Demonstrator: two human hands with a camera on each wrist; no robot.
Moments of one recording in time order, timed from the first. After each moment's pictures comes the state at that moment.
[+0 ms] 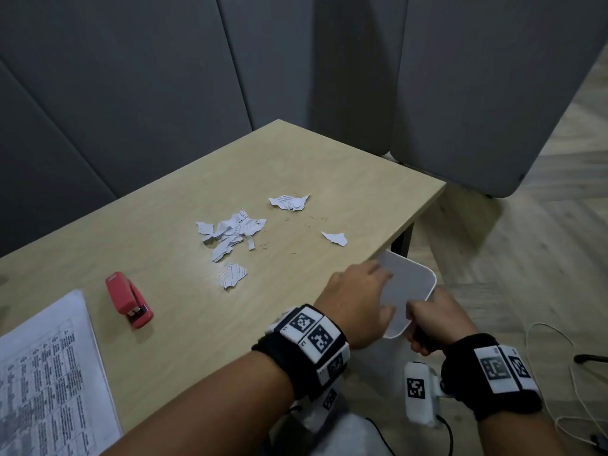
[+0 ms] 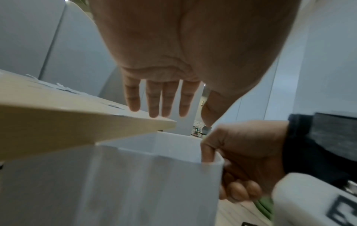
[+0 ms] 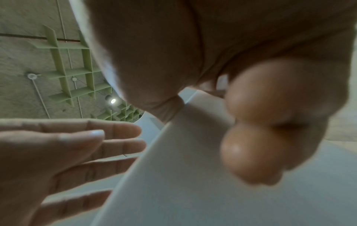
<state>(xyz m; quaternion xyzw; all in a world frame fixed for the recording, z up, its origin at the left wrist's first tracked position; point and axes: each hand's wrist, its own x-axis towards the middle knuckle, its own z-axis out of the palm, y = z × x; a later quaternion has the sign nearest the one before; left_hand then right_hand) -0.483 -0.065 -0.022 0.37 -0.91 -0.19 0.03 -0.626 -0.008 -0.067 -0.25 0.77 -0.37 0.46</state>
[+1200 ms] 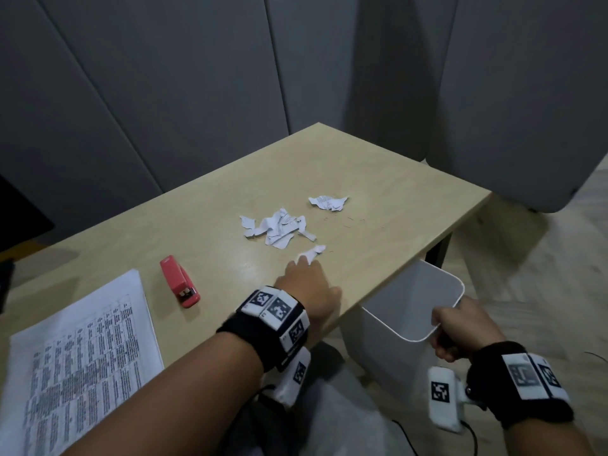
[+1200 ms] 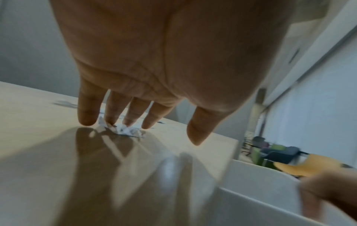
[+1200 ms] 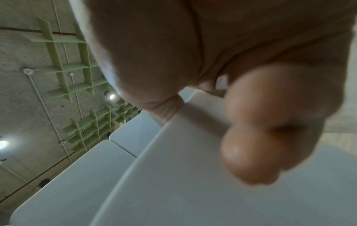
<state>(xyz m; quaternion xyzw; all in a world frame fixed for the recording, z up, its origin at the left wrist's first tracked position) -0.391 -0.115 -0.018 0.59 -0.77 -0.20 -0.11 -0.613 -0.015 -0.075 -0.26 0.77 -0.36 0.45</state>
